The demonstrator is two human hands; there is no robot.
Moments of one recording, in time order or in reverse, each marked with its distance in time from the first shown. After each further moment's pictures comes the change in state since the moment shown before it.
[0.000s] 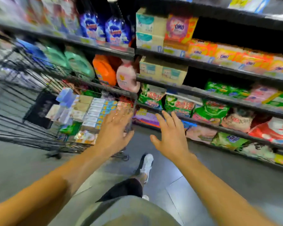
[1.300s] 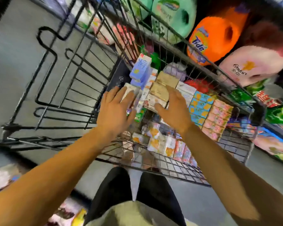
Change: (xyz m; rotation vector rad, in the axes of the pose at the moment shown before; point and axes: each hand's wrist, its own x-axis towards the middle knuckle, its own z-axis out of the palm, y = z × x) left_hand 0.000 -0.509 0.004 -0.060 -0.229 -0.334; right_hand 0.324 -0.350 0.291 0.269 -0.486 0.114
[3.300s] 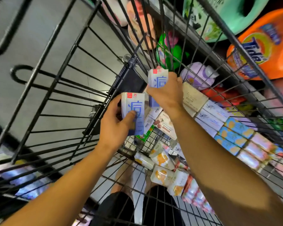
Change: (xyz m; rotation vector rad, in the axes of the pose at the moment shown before) left_hand 0.078 -0.040 0.076 -1.117 0.153 -0.718; right_hand 0.208 -0.021 0.083 0.218 0.028 0.236
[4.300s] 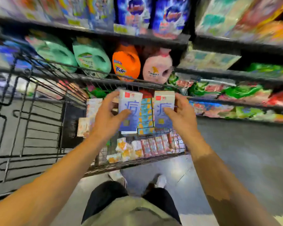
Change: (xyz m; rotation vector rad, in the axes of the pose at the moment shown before) left_hand -0.245 0.149 0.050 0.155 -0.579 0.593; right_hand -0.390 0.114 -0.242 0.693 0.552 -0.137
